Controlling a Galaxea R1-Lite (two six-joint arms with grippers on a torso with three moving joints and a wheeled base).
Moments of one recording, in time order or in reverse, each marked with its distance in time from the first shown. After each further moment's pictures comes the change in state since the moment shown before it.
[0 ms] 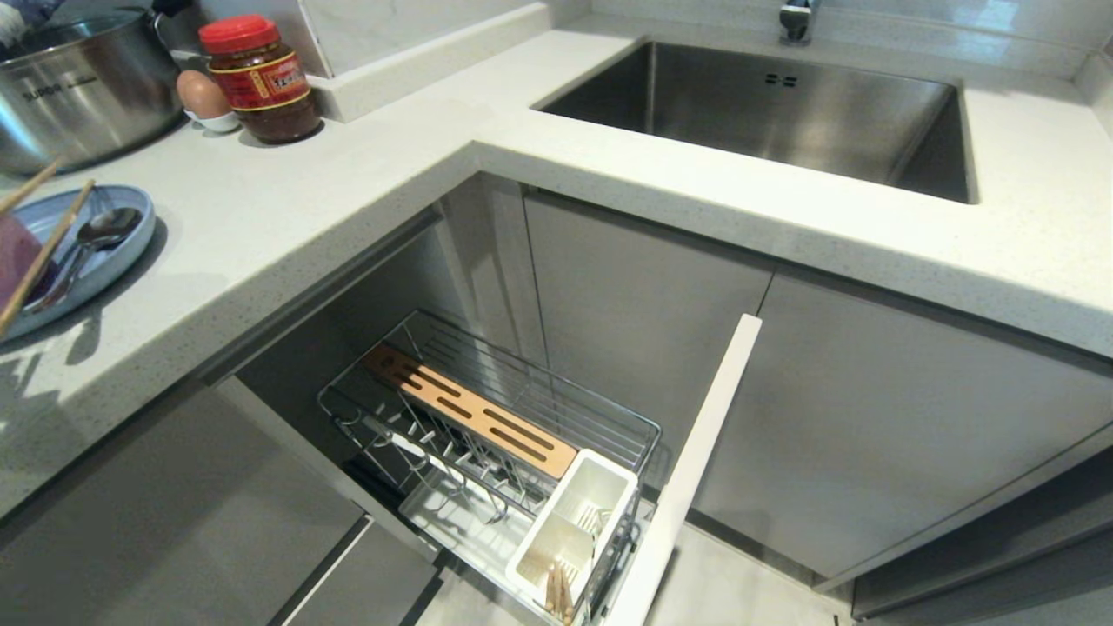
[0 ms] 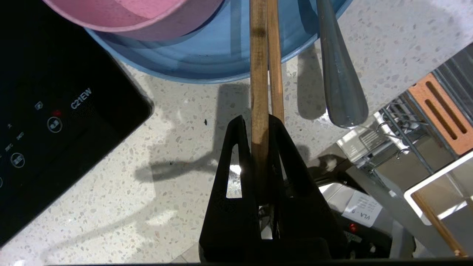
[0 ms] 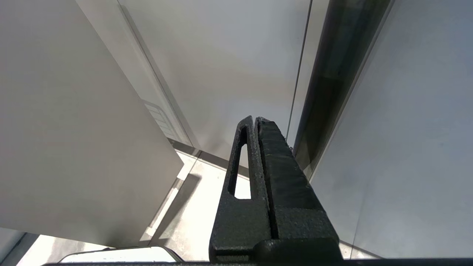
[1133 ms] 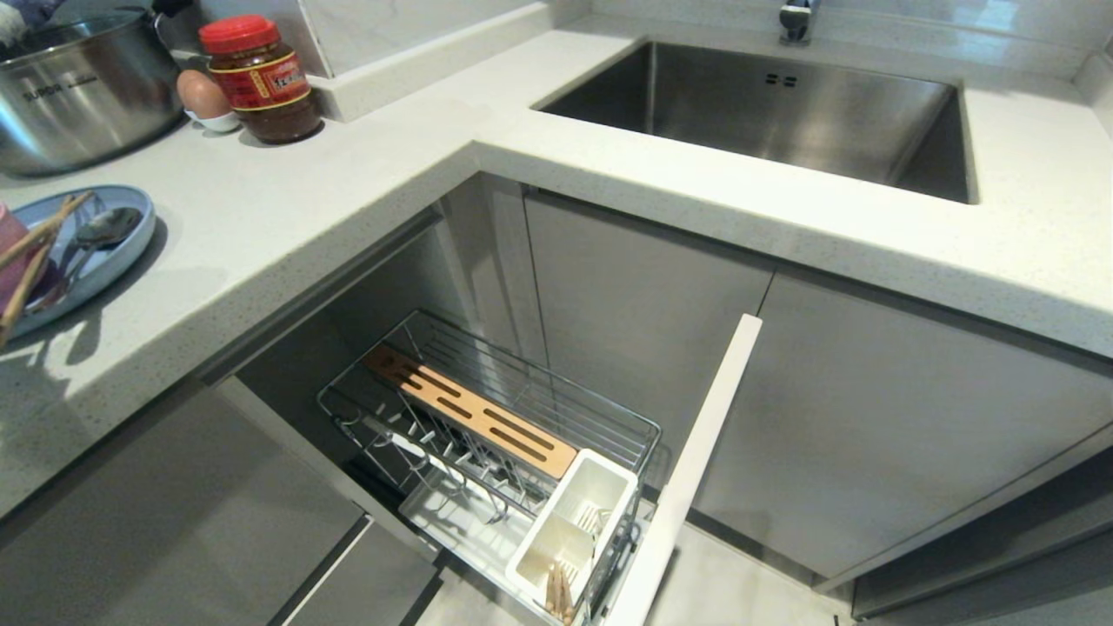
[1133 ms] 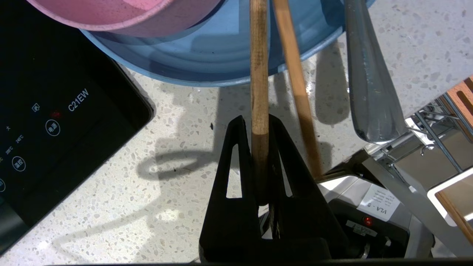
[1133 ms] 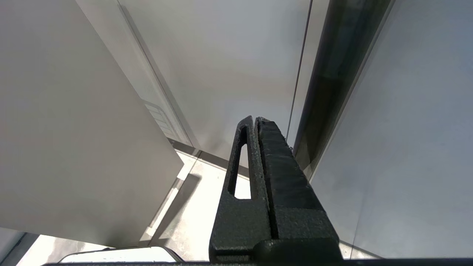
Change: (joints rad) left arm 0.015 0.032 0.040 -0.009 0.019 0.028; right arm 0.000 0.000 0.000 0.000 0.000 0.000
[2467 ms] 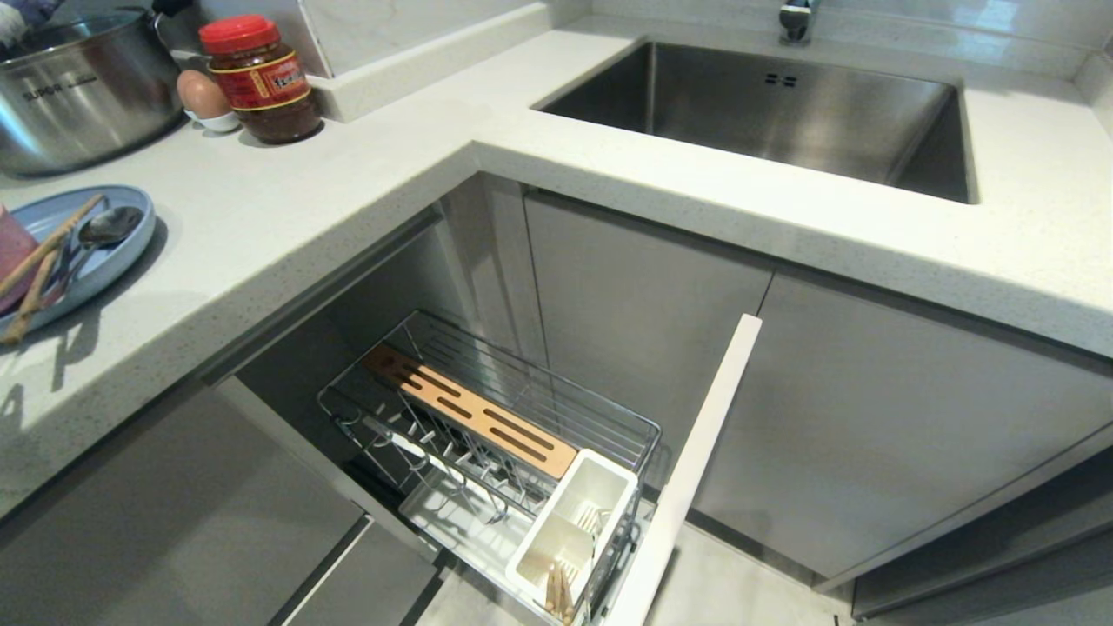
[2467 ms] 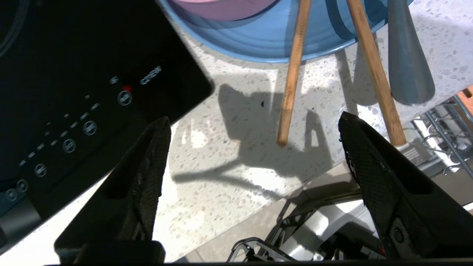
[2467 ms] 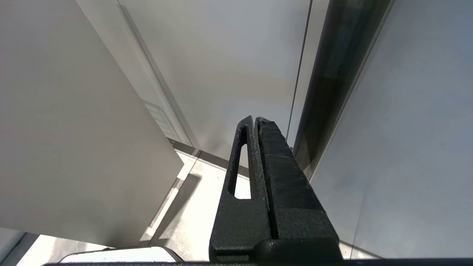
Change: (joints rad) left arm 0.011 -0.104 0.010 0.006 0.100 0.001; right arm 0.000 0.000 0.000 0.000 0.000 0.000
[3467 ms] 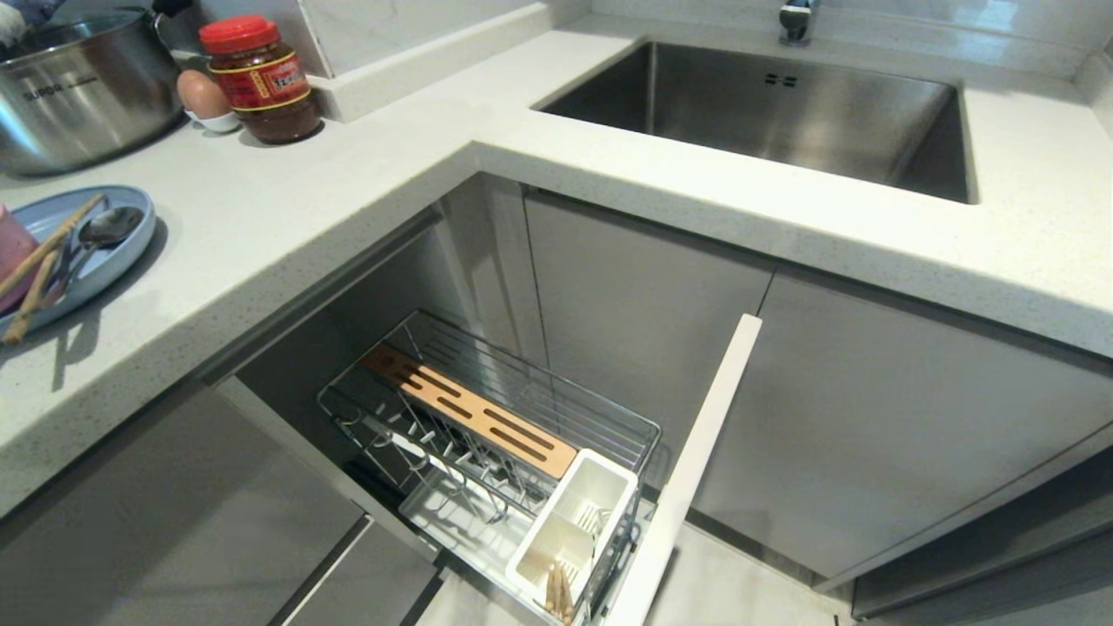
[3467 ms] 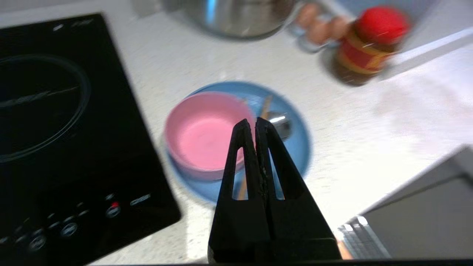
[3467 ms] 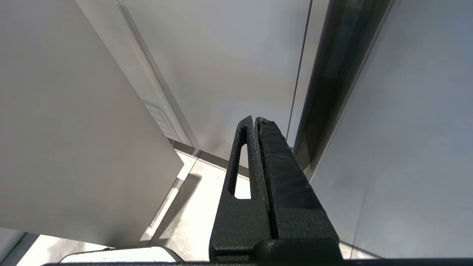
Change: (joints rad) left arm -0.039 -0.151 0.014 -0.508 0.067 -0.099; right arm 0.000 0.000 0.000 0.000 0.000 0.000
